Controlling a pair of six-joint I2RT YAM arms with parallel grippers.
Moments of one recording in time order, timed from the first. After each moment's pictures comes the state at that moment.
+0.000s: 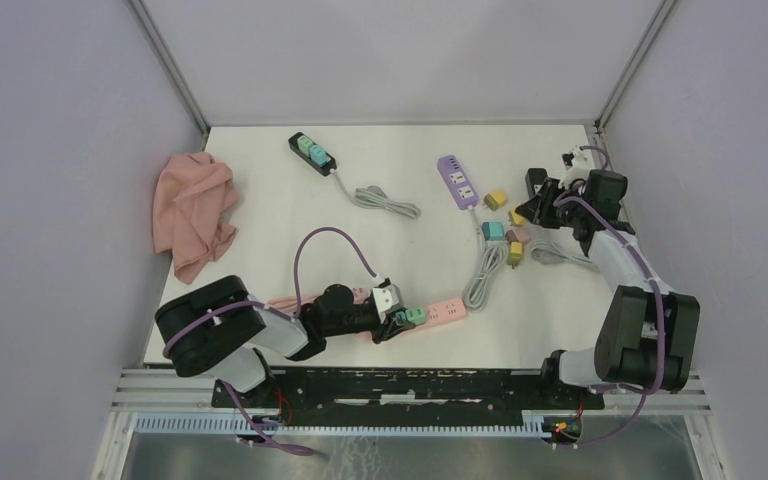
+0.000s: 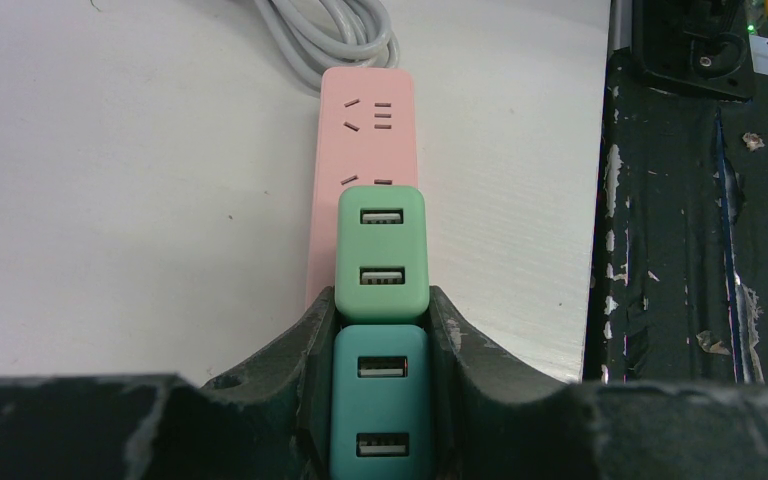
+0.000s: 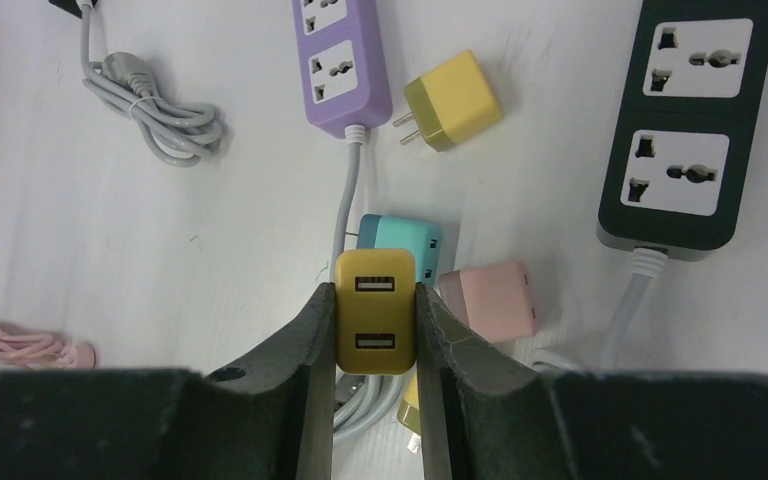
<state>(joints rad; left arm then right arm) -0.98 1.52 0.22 1.04 0.33 0.04 -0.18 1.37 0.84 -0.09 -0.58 0.14</state>
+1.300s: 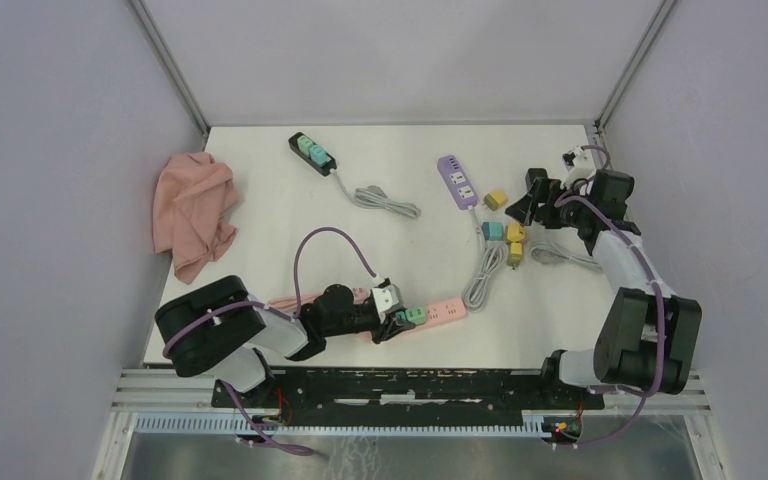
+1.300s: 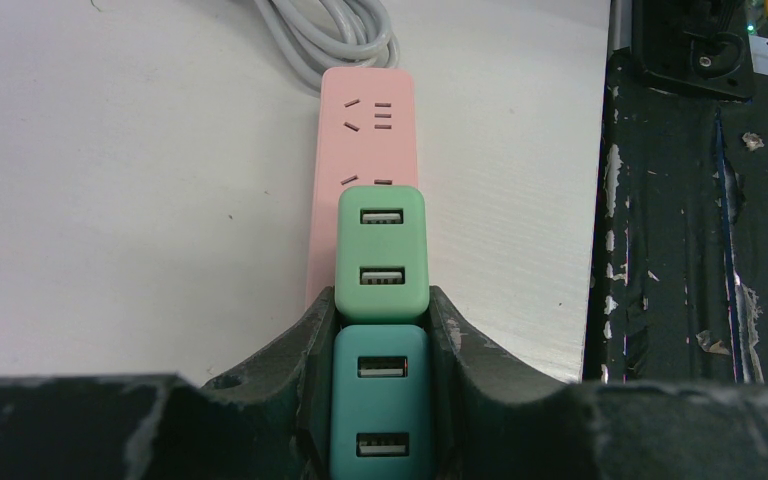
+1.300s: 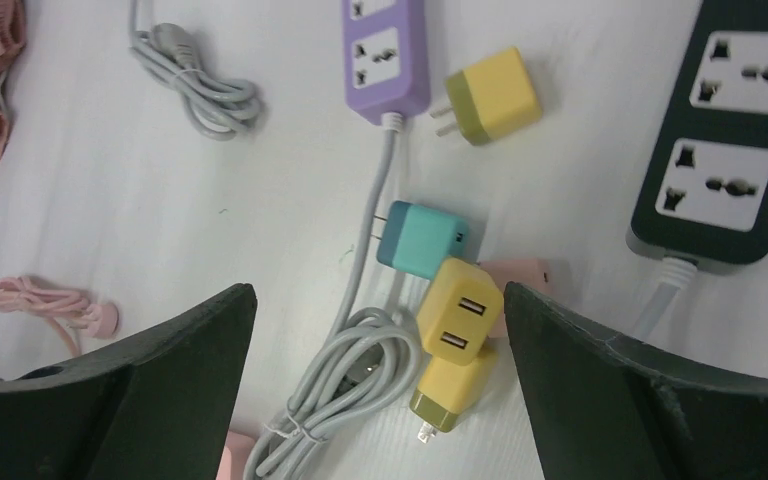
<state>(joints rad) -0.98 1.52 0.22 1.04 0.33 0.03 -0.22 1.41 0.85 -0.14 -0.67 0.10</state>
